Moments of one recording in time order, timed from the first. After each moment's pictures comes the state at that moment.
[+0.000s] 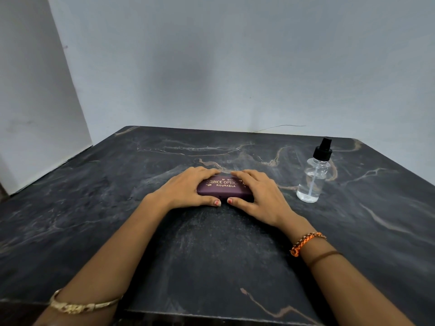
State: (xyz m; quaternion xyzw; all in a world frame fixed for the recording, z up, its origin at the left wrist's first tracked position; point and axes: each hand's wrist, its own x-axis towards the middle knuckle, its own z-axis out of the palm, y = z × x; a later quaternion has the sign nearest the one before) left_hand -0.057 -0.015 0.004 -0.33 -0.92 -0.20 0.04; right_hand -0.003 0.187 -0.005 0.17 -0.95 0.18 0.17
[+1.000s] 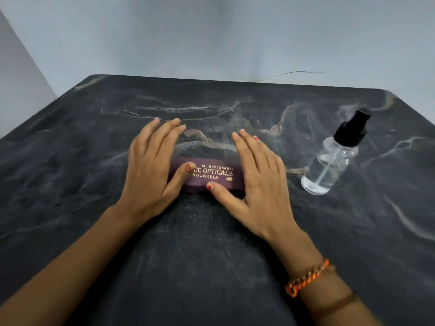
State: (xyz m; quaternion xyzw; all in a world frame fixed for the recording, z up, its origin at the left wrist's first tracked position) left_hand -0.046 0.004 -0.006 -0.24 -0.90 -0.19 0.29; right_hand 0.002 0.185 -0.005 0.10 -0.94 0.22 0.23
